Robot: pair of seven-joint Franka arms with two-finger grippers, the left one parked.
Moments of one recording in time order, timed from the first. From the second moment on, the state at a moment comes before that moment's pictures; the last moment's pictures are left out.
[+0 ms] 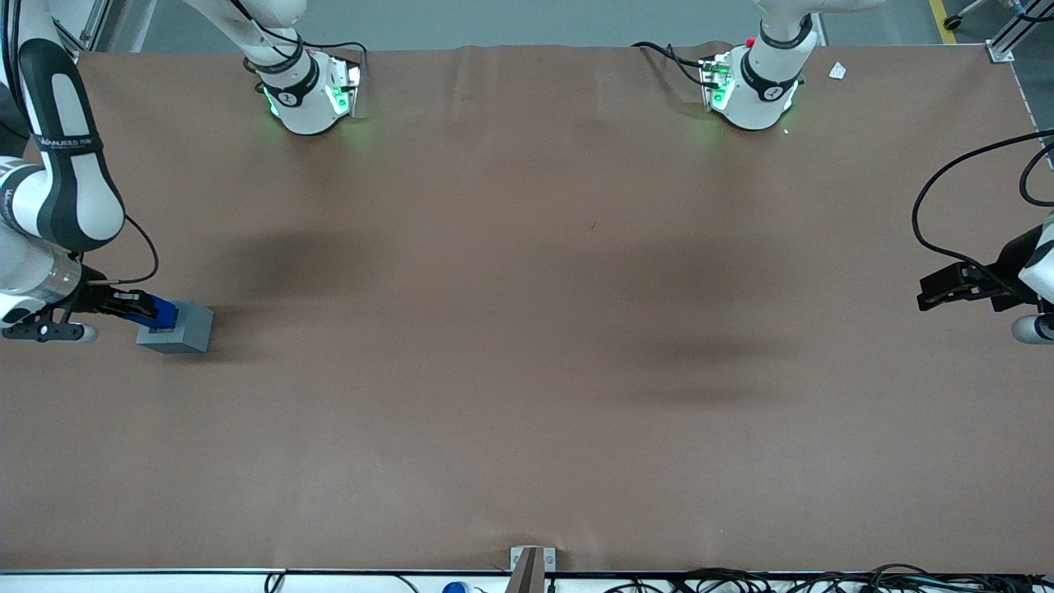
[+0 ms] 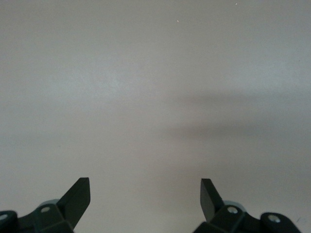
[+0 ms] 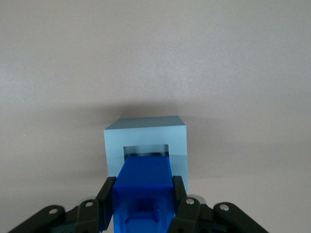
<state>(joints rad) -0.33 0.28 0.00 -2.03 0.00 2.31 -0.30</state>
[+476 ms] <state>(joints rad) -0.33 0.29 0.00 -2.03 0.00 2.32 -0.30</state>
